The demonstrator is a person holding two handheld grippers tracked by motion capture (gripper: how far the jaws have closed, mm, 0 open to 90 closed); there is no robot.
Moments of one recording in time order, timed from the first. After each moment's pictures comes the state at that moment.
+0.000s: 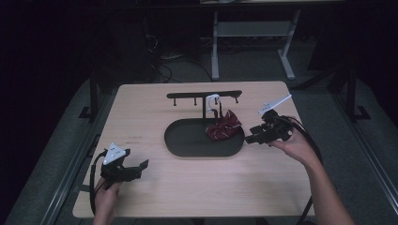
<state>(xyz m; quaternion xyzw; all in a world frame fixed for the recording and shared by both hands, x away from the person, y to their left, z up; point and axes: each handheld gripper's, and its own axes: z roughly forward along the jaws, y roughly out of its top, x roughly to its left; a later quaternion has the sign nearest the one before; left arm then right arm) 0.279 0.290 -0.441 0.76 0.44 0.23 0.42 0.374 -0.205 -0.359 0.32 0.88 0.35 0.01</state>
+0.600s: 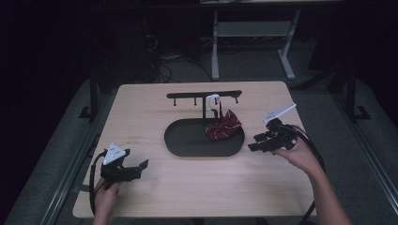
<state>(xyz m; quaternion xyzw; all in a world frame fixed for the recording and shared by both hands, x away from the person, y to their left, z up) 0.278 0.290 -0.441 0.76 0.44 0.23 0.42 0.359 -0.218 -0.379 0.34 0.88 0.35 0.01</state>
